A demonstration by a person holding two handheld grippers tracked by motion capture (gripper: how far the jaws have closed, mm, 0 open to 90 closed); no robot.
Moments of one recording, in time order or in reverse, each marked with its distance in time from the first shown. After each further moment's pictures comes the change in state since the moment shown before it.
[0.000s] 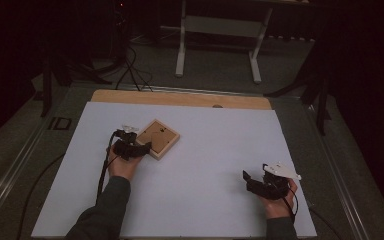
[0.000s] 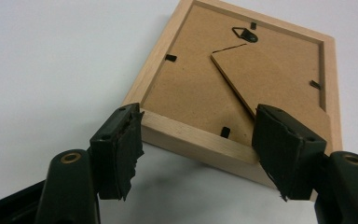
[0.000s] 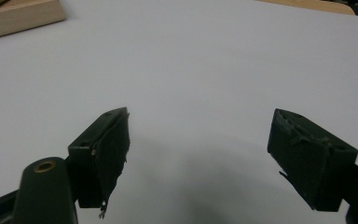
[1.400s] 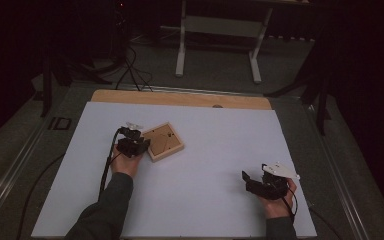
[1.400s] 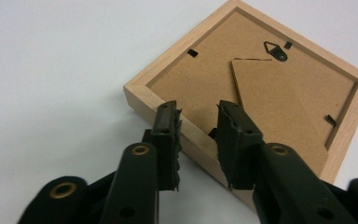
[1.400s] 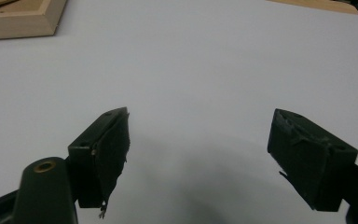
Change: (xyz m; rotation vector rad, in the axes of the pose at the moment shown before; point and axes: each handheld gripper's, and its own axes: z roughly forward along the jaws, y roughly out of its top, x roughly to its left) left arm -0.009 0.011 0.001 0.027 -0.019 0.050; right arm 0.001 0.000 0.001 0.007 0.005 -0.008
